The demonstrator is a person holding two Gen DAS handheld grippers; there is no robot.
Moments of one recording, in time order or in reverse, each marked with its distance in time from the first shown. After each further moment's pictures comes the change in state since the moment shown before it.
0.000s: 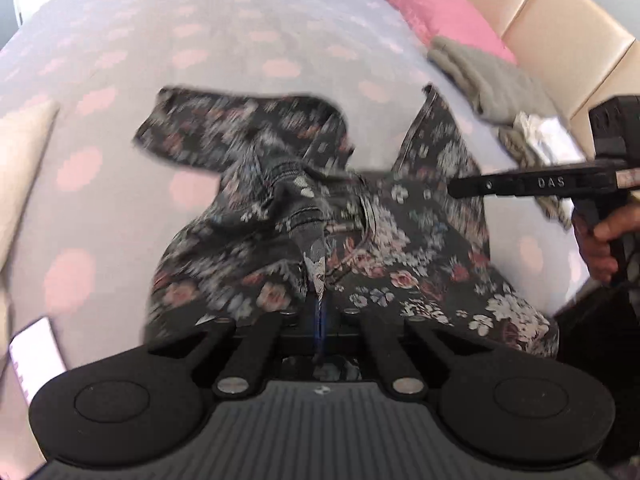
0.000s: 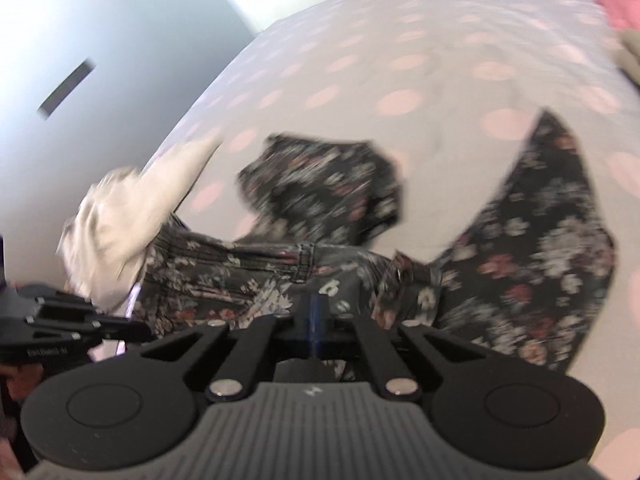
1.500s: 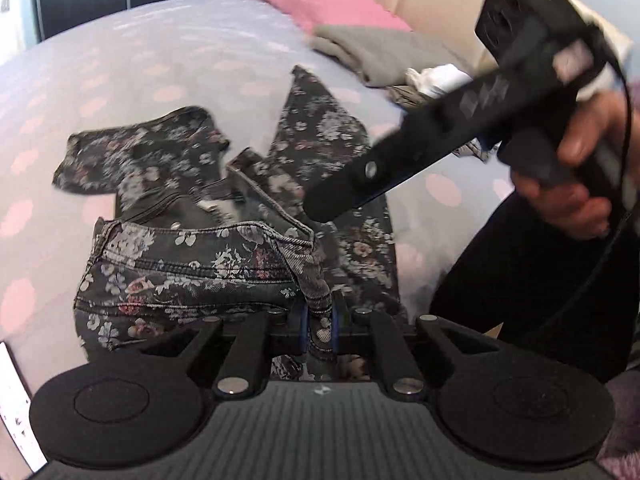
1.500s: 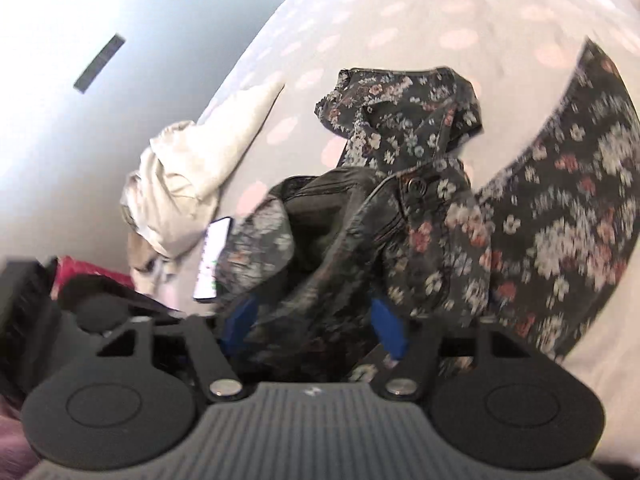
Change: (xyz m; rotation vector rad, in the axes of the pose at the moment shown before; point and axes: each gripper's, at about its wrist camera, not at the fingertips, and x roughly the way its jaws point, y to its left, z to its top) left arm -0.009 -0.103 -0.063 0.296 -0.103 -0.104; right arm -0.034 0.062 -0.045 0.100 0.137 0.133
